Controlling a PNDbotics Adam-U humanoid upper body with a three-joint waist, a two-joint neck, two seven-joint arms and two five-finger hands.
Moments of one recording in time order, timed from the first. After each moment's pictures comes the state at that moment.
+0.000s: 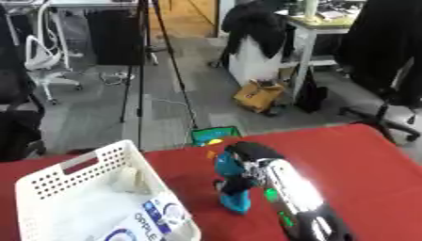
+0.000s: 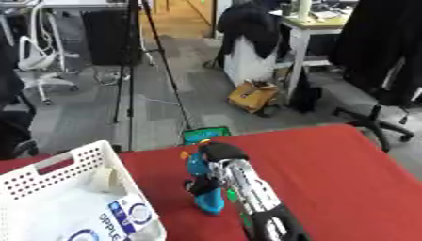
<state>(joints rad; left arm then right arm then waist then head) -0.36 0.08 0.03 -1.99 -0.17 -0.25 0.12 -0.65 -0.38 -0.03 -1.62 1.45 0.35 0.87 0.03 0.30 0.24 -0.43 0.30</state>
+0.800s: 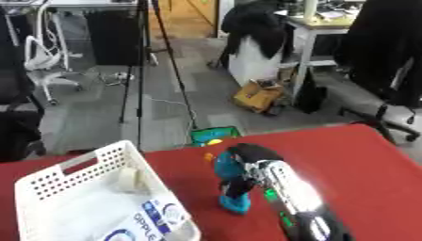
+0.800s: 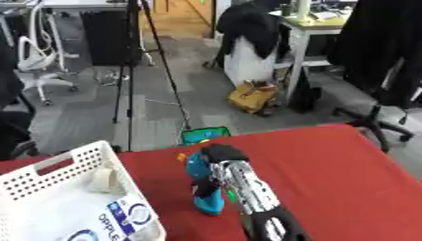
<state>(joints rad) -0.36 0.08 0.03 -1.99 -0.16 -0.25 0.12 -0.65 -0.38 -0.04 -1.61 1.44 0.36 0.86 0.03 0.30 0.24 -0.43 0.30</state>
